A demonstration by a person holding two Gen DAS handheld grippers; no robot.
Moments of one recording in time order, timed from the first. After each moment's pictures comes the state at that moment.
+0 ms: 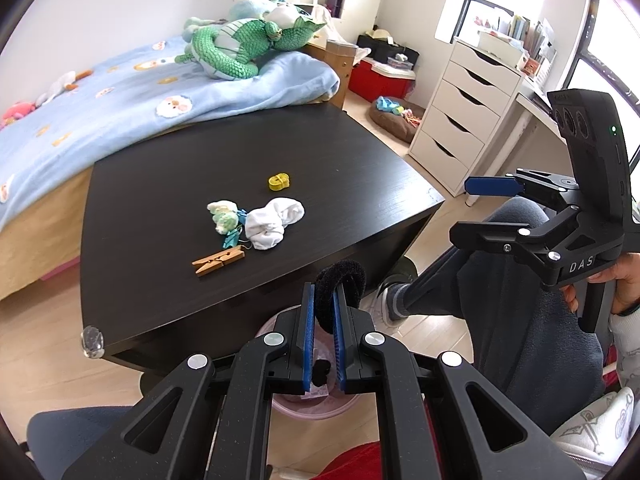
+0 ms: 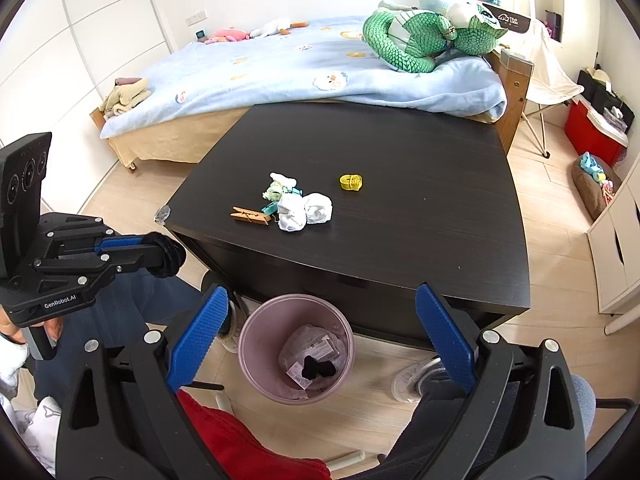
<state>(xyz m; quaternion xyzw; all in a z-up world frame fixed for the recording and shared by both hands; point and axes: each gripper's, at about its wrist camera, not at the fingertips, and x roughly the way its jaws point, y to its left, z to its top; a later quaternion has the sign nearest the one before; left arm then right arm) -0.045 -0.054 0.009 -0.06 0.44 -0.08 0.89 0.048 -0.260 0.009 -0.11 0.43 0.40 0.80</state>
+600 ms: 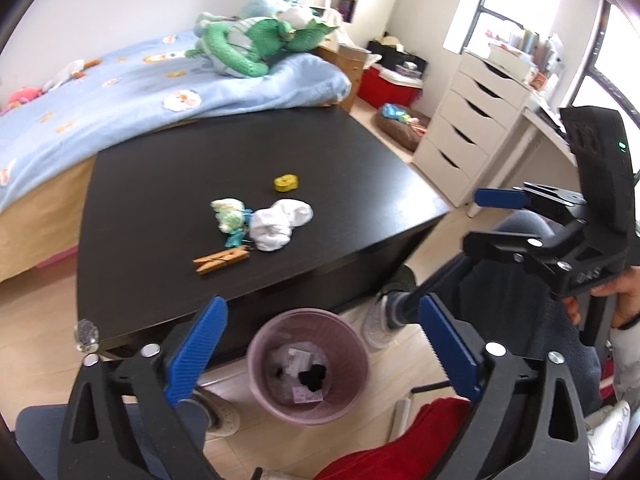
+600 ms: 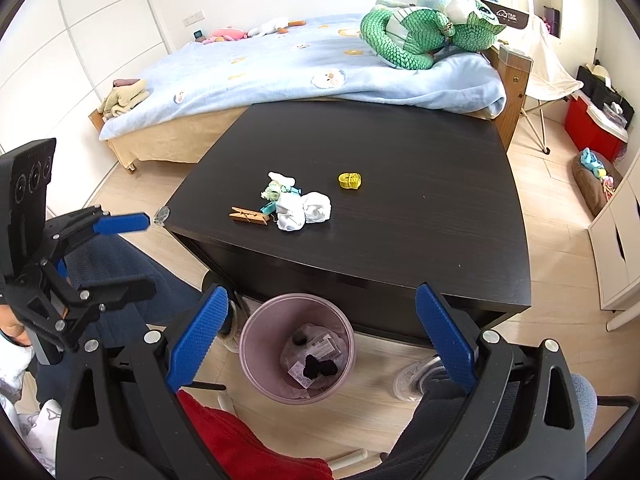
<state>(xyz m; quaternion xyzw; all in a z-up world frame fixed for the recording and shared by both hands) -0.042 -0.043 0.003 -0.08 0.43 -0.06 0.89 0.050 -0.260 0.007 -0.11 0.44 0.40 0.80</state>
